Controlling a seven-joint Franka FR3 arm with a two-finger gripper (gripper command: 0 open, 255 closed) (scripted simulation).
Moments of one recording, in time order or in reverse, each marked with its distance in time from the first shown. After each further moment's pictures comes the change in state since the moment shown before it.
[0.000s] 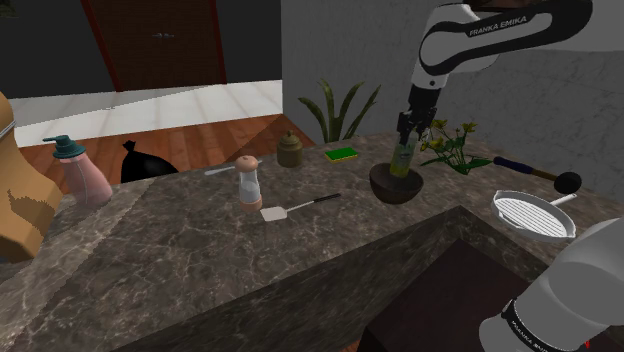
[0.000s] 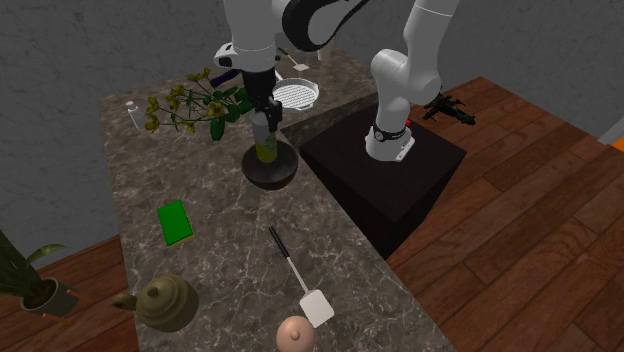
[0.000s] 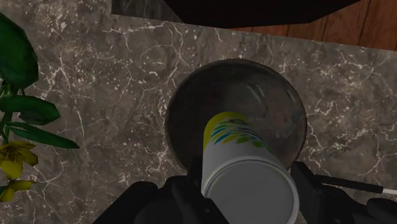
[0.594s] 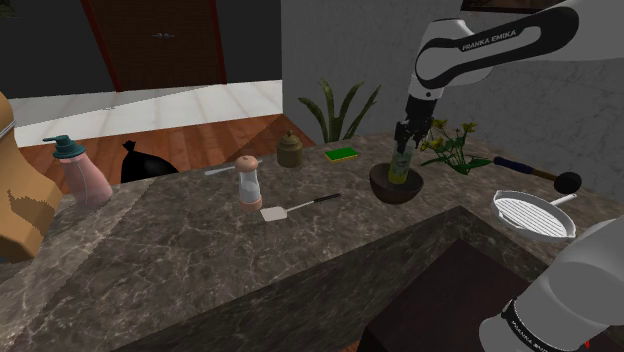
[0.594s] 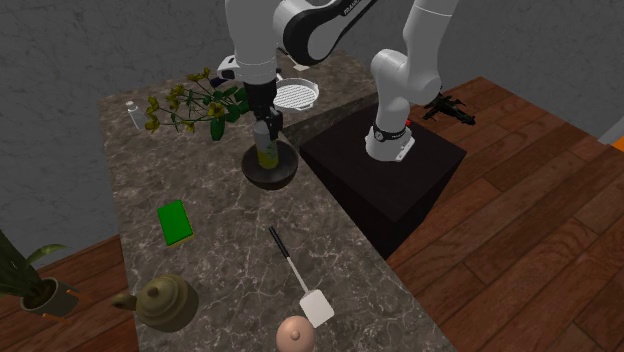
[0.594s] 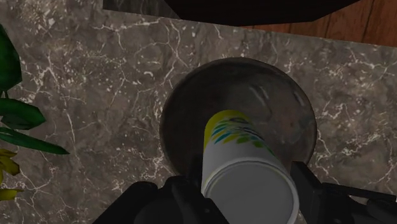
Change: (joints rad) arm 0.000 0.019 -0.001 -0.055 0.000 0.074 -0.001
